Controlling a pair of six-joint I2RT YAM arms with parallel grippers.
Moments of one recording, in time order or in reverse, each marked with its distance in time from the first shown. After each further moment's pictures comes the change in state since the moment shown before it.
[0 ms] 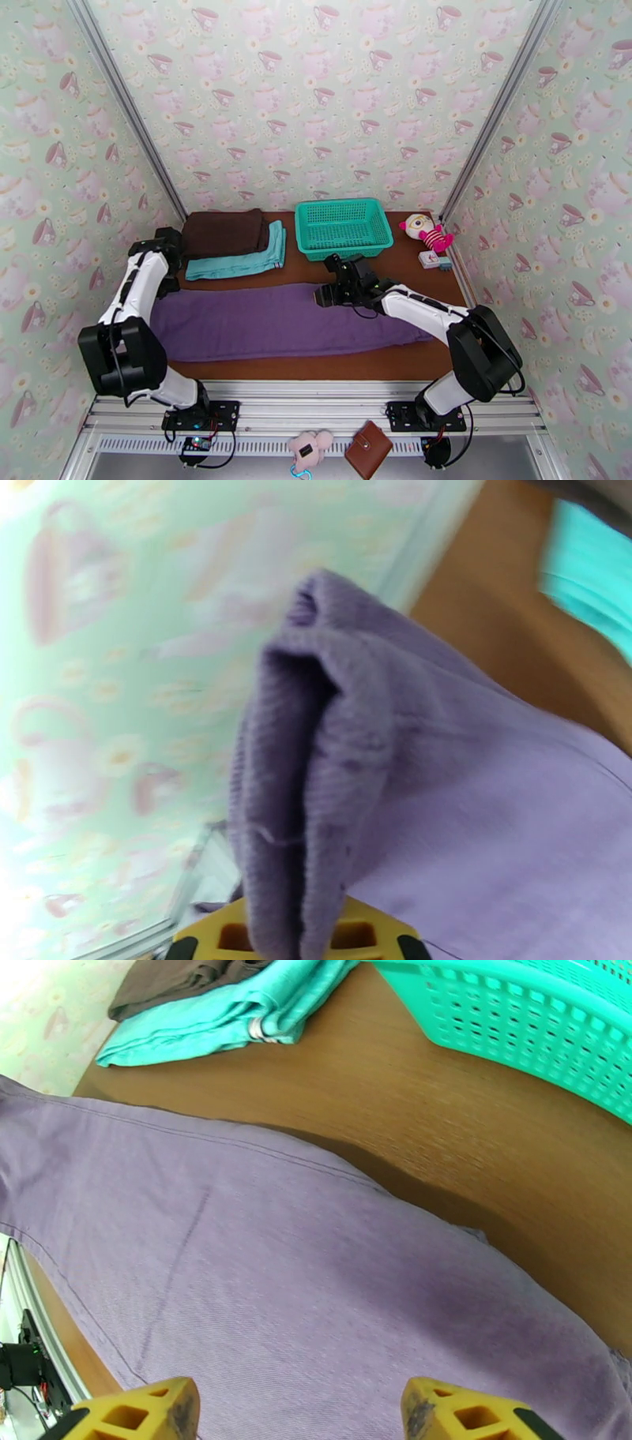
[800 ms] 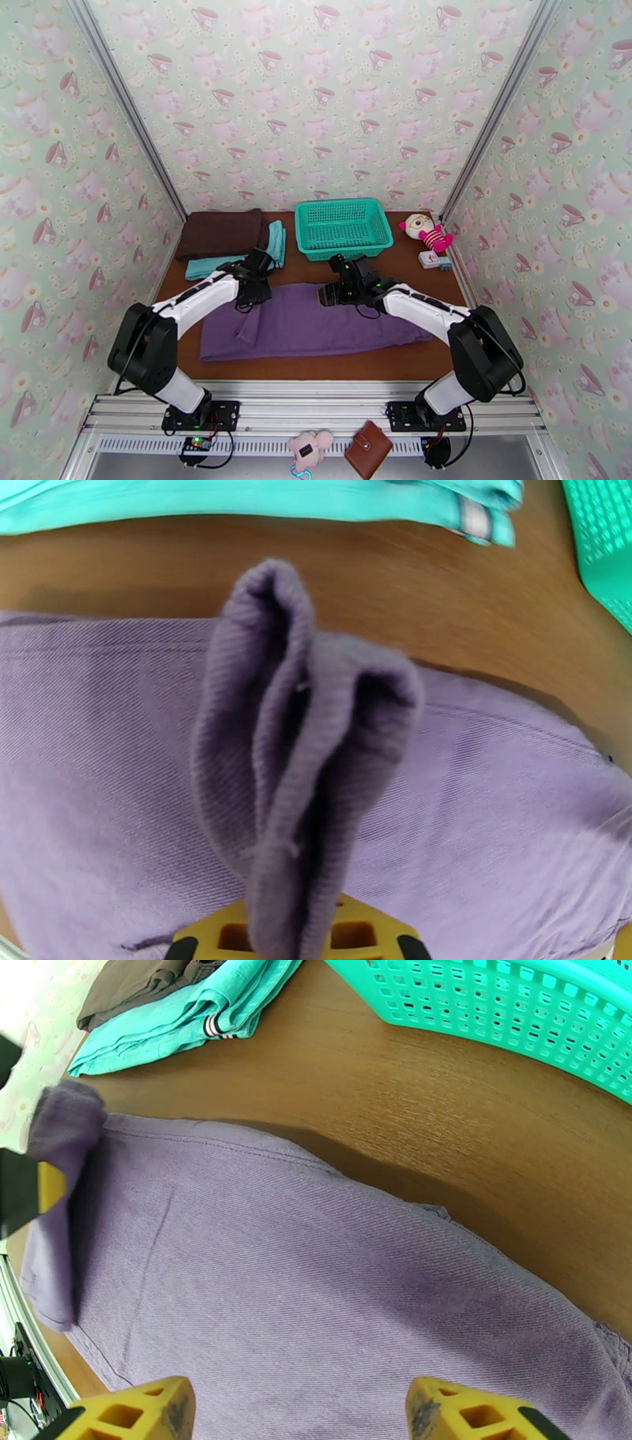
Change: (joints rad) left arm -0.636 0.156 -0.155 0.430 0.422 -0.494; right arm -0.025 -0.006 0.000 -0.030 0.019 0.025
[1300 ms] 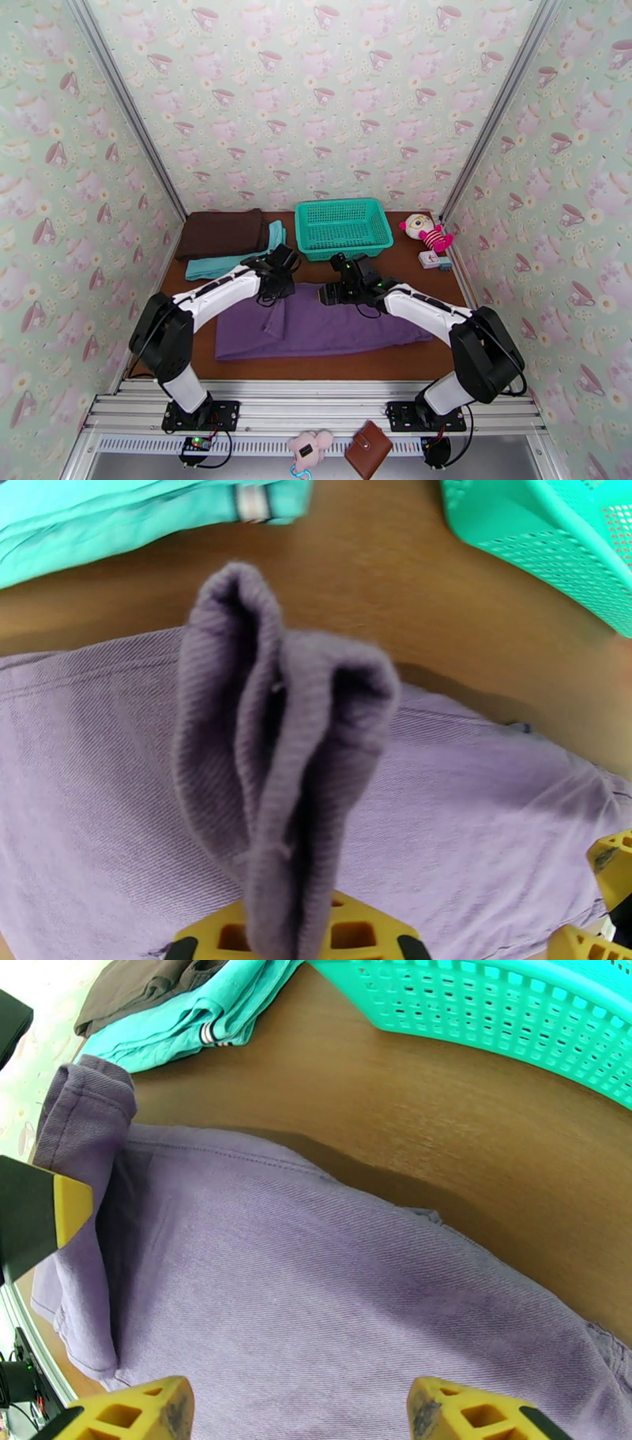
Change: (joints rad) left arm -0.138 0.094 0.161 0.003 0.018 -0.042; right arm -0.012 -0.008 0.000 0.000 0.012 0.008
